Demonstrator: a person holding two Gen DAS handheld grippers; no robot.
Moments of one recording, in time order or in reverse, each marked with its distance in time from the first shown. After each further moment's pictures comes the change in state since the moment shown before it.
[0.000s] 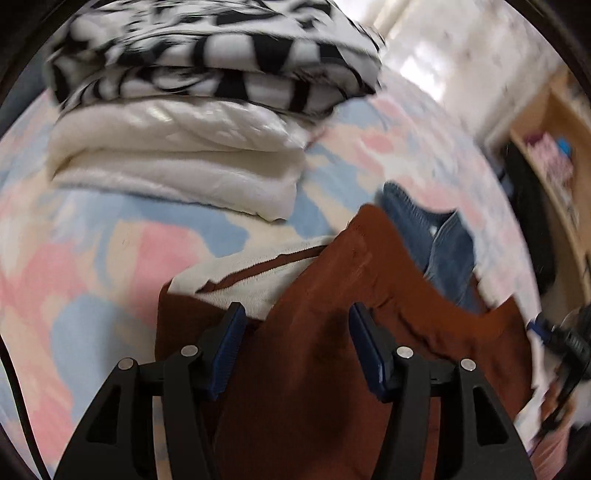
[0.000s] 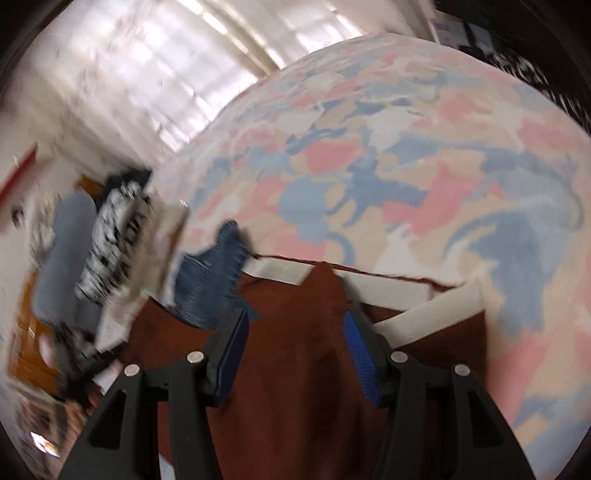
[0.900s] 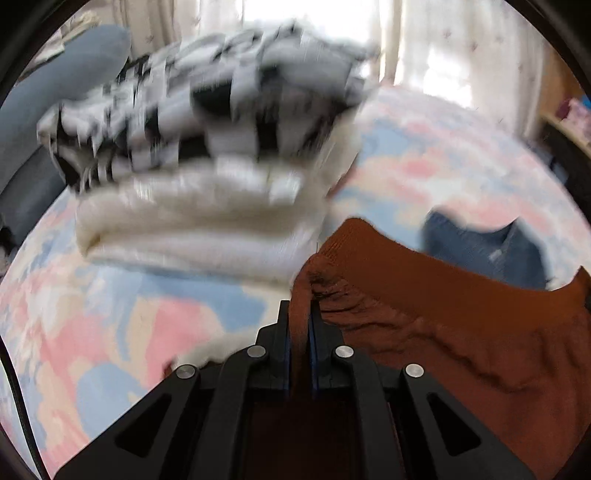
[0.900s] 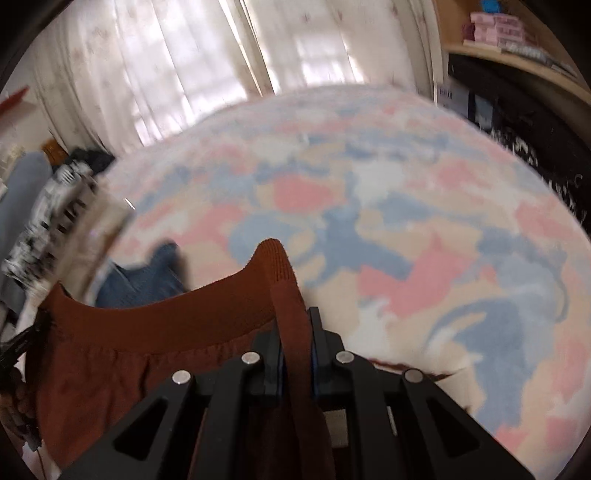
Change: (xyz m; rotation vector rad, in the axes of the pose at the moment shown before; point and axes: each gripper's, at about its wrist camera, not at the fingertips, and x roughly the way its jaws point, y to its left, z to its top) left arm 0.045 -0.026 0.002 0.096 -0.212 0.336; right arm 0.068 0.005 0.015 -0.136 -0.138 -0.257
